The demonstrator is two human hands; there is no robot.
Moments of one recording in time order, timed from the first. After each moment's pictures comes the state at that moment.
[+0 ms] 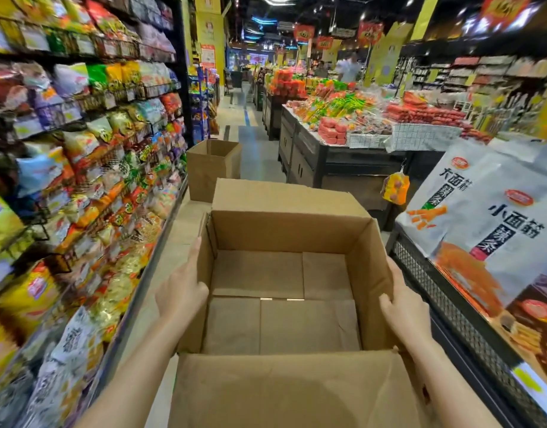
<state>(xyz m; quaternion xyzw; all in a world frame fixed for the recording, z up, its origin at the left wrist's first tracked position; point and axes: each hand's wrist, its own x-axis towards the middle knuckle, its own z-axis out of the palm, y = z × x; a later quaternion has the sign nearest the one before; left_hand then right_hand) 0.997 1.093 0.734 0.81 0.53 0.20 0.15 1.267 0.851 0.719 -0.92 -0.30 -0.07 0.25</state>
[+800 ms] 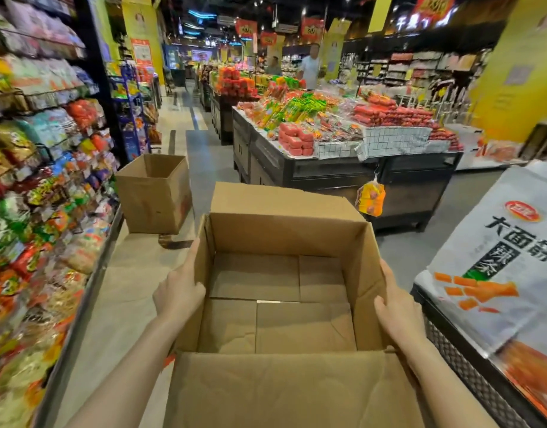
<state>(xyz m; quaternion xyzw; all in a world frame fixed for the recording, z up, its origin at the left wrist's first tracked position) 1.315 1.381 0.740 0.86 0.46 0.19 0.15 1.541 1.099 0.704 -0.94 -0.23 -0.06 0.23</state>
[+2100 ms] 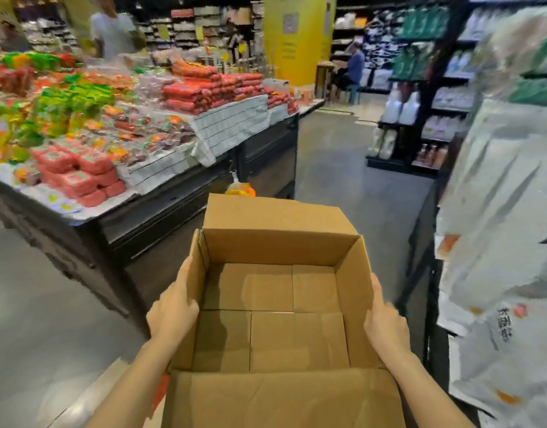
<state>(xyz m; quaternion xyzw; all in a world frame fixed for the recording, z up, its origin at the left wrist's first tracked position) 2.011 1.525 0.676 0.96 0.12 0.09 0.22 1.992 1.179 0.625 -0.96 0.17 -0.05 0.20</state>
